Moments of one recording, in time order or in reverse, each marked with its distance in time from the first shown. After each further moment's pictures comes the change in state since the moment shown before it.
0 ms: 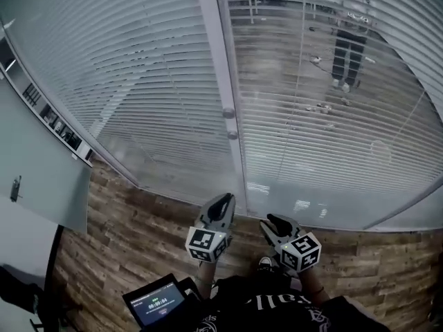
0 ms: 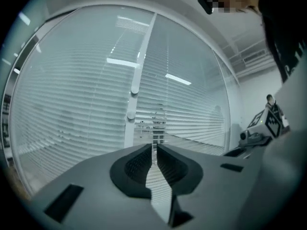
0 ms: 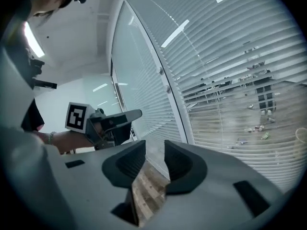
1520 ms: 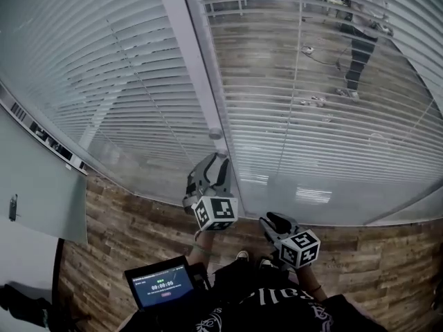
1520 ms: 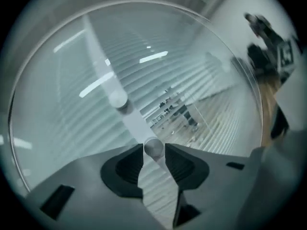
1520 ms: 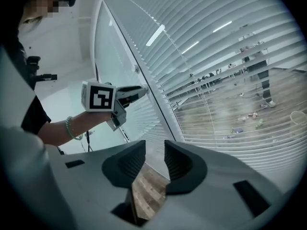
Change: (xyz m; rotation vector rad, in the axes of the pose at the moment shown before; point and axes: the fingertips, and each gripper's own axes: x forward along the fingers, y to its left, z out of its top) left arm 0.145 0.080 0.068 0.739 0.159 0.233; right arm 0.044 -0.071 0.015 0.145 0.015 -0.067
